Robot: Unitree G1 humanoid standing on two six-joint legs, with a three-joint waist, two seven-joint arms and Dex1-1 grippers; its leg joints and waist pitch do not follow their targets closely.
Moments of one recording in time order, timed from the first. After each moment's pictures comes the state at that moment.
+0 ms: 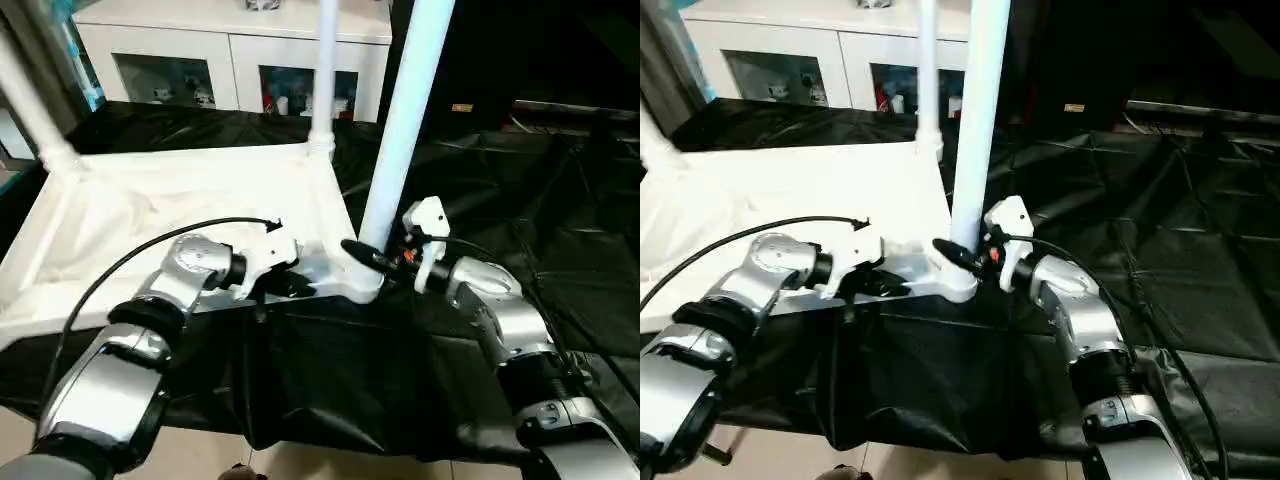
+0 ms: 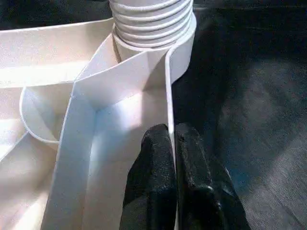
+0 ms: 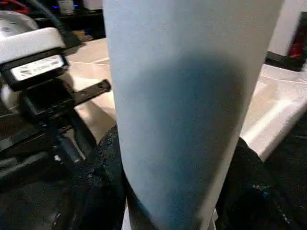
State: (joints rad) left arm -0.81 0.35 -0.26 1.05 0.10 -0.26 -1.26; right arm -0.51 -0.23 0.08 0.52 0.24 0.07 0.93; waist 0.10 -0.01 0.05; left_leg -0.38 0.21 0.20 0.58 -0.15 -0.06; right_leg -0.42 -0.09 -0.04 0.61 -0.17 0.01
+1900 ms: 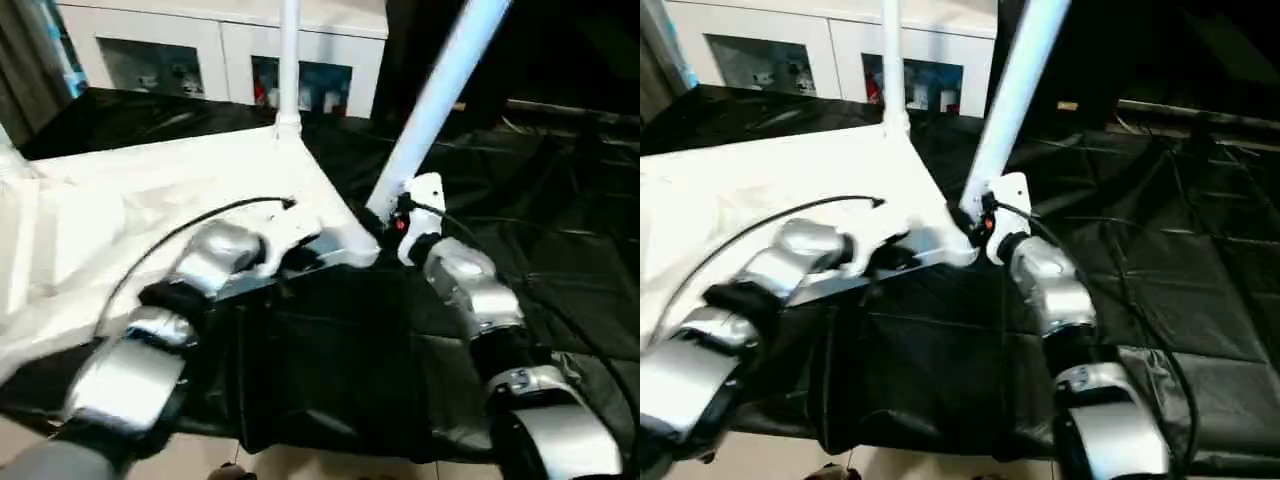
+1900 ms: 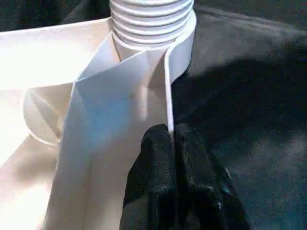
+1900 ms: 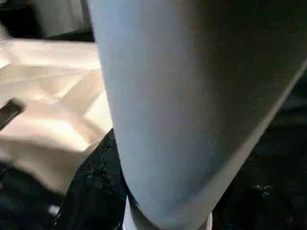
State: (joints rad) left arm -0.88 0.28 -0.27 1.02 0.15 -0.03 -1.01; right arm -0.68 -0.13 0.01 0.73 0.16 0.08 0.59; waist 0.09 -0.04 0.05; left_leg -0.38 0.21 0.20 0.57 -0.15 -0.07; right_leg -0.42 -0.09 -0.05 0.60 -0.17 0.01
